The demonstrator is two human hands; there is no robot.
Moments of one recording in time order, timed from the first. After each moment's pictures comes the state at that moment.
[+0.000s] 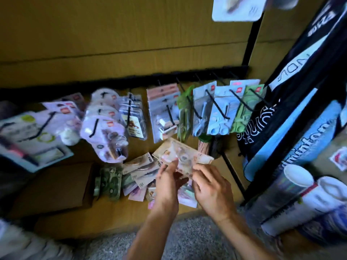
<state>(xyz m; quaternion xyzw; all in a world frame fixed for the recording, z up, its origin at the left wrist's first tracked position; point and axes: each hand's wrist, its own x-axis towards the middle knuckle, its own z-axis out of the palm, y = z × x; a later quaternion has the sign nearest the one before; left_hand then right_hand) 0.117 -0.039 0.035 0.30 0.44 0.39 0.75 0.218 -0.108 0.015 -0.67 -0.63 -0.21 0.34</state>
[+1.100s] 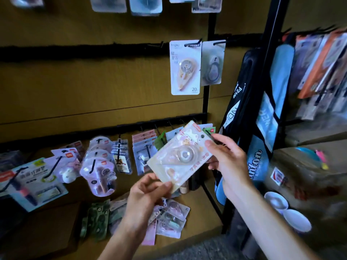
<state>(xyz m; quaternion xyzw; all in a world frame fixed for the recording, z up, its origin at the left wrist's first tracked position) 0.072 -0.117 0.184 0.51 0.32 0.39 0.69 0.256 -0.175 0.219 -0.52 -0.24 0.26 0.78</state>
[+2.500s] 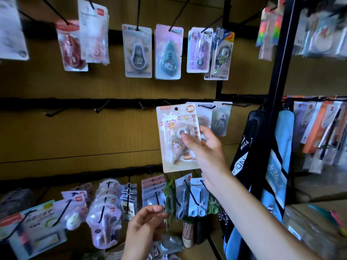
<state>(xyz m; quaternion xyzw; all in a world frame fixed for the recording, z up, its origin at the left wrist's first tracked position) 0.068 -0.066 0.216 0.49 0.39 0.42 0.66 0.220 -0.104 0.356 -0.42 -0.44 0.25 0.76</state>
